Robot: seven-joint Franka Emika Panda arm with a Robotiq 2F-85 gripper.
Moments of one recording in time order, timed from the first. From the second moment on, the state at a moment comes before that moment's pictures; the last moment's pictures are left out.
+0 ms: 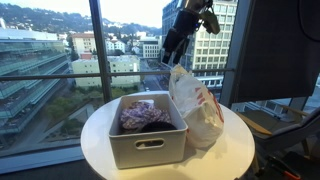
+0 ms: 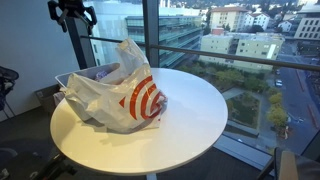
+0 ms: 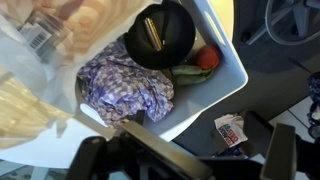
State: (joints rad) arm 0.28 -0.24 0.12 -2.19 0.25 2.22 -0.31
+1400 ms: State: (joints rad) arm 0.24 0.28 0.23 -1.97 -0.05 2.45 -0.34
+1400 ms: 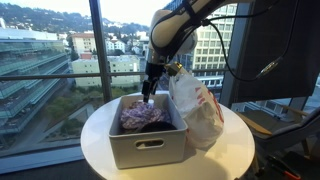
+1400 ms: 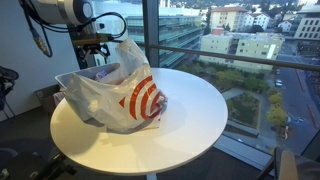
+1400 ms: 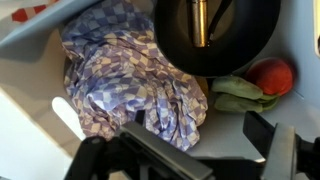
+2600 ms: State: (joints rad) arm 0.37 0.65 0.10 -1.76 -0.40 2.78 -0.26
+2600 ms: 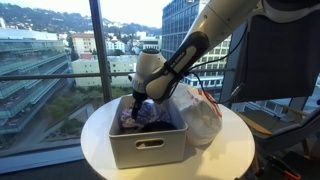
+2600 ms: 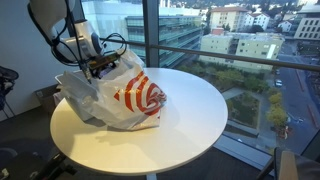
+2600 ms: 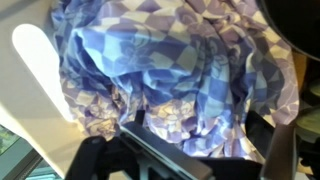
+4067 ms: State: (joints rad) arm 0.39 0.63 0.04 -1.75 -0.40 2.65 -0.13
